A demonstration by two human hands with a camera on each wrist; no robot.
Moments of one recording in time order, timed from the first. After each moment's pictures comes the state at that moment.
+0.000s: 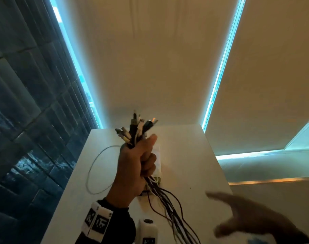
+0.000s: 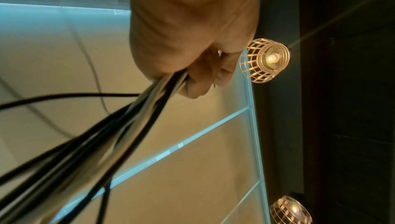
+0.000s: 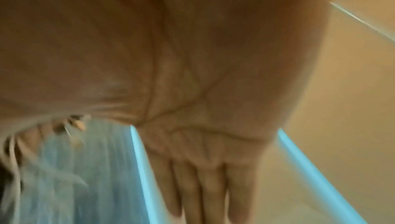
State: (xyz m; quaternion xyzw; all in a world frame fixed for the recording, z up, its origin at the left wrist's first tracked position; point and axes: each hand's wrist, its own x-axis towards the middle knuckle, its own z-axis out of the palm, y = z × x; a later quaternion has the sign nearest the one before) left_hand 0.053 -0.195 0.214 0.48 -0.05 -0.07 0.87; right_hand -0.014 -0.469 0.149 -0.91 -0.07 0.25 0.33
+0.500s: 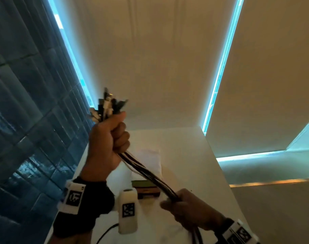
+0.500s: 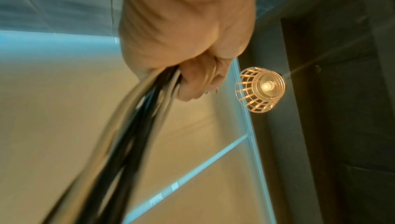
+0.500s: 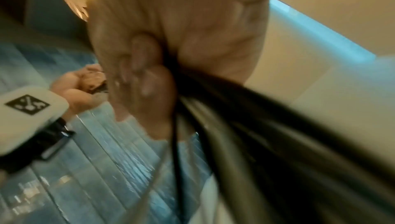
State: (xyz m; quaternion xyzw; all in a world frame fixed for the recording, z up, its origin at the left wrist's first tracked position) left_hand 0.092 -0.153 0.260 0.49 -0.02 -0.03 0.87; right_hand 0.011 -0.363 0.131 -0.73 -0.03 0.33 0.59
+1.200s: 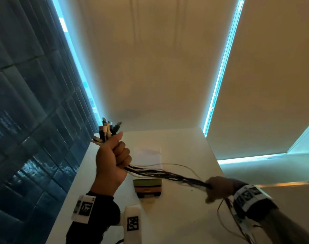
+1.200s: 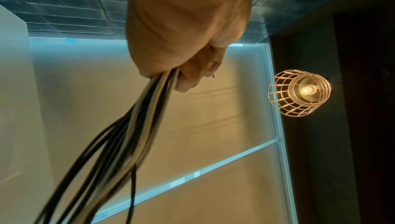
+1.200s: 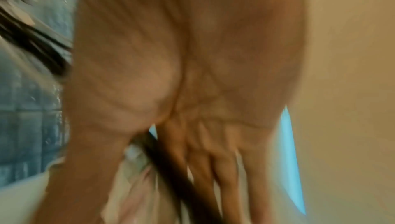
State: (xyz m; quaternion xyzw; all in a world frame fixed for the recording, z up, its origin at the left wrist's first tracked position) left_hand 0.080 -0.145 0.204 0.40 0.06 -0.02 0.91; right_hand 0.075 -0.467 0.096 -0.93 -0.03 0.36 0.06
